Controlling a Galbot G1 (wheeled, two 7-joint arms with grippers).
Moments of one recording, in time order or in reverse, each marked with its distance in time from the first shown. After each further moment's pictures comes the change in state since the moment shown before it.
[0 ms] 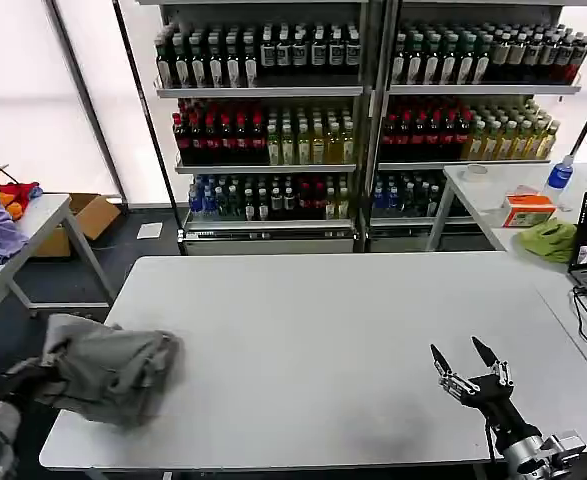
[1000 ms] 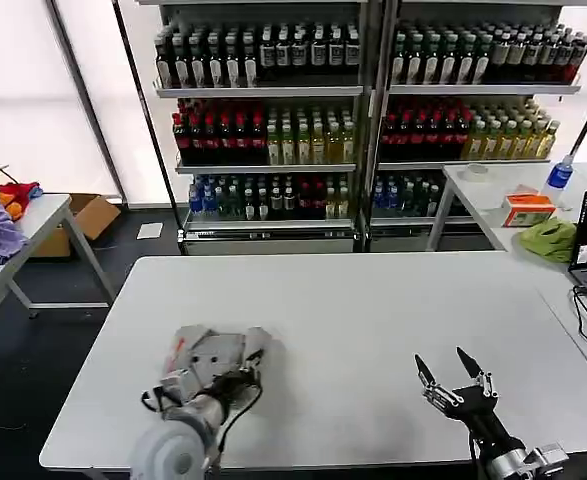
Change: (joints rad) left arm -0.312 -0.324 0.794 0.034 -0.036 0.013 -0.245; right arm -0.030 0.046 -0.065 0.063 -0.032 -0.062 0.041
